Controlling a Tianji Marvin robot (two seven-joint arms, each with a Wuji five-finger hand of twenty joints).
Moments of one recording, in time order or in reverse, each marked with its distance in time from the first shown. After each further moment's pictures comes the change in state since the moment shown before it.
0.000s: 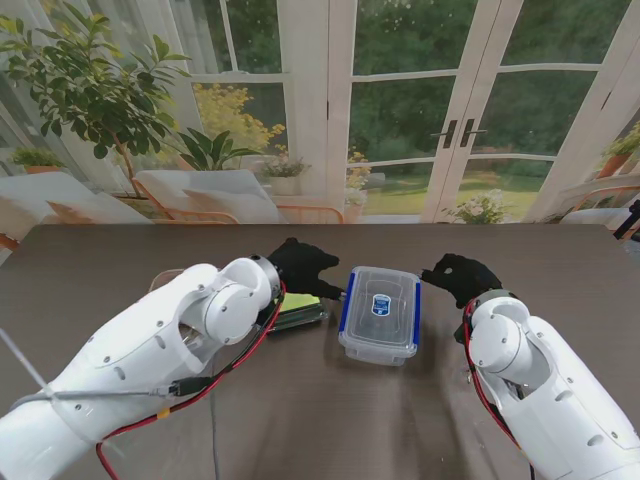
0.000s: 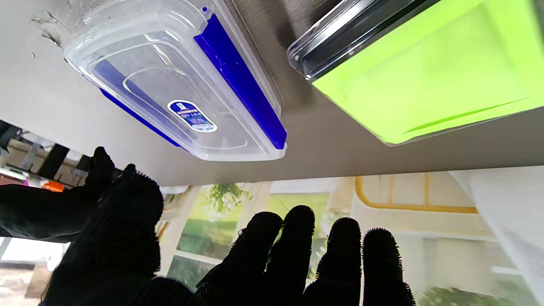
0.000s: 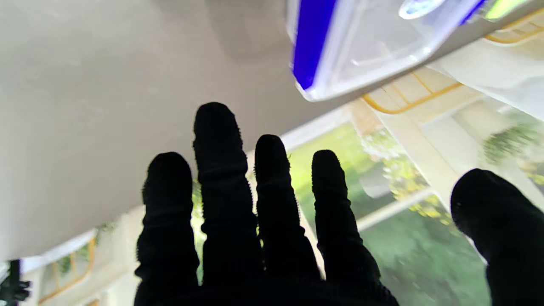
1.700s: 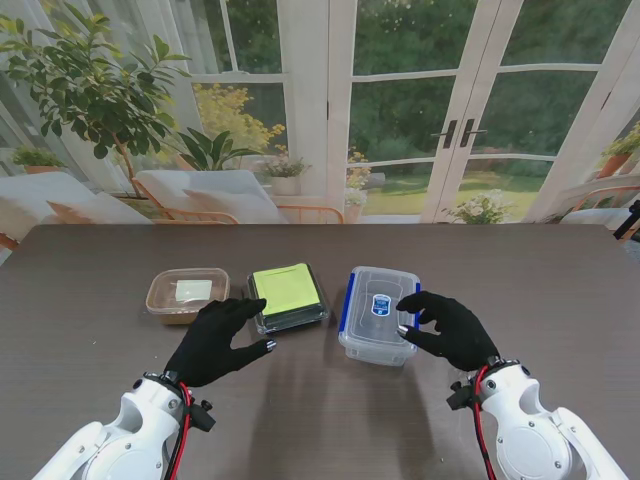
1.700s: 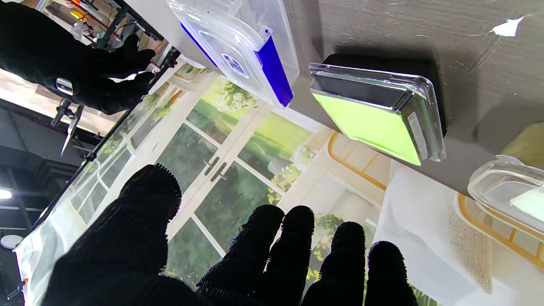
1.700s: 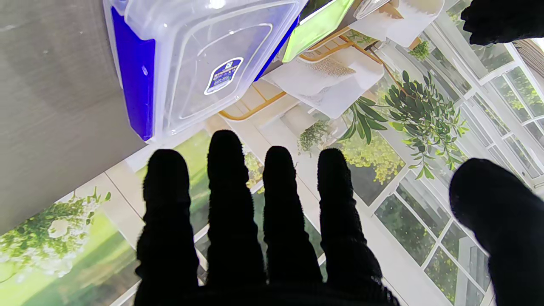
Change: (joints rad) left arm 0.883 -0.014 -0.587 -0.381 -0.048 -0.279 0.459; right arm -0.394 -0.015 0.153 -0.193 0.086 -0.624 -0.177; left_hand 0.019 -0.066 0.163 0.001 0.040 -0.006 0.044 0.027 0.000 -0.007 0.000 -0.029 0.001 0.000 -0.061 -0.038 0.053 0.013 -0.381 0.026; right_hand 0.026 -0.074 0.046 -0.002 0.004 -0.054 0.000 0.000 -0.110 -0.068 -0.099 -0.099 -0.197 -0.030 -0.357 -0.129 0.000 -0.007 -0.221 -0.057
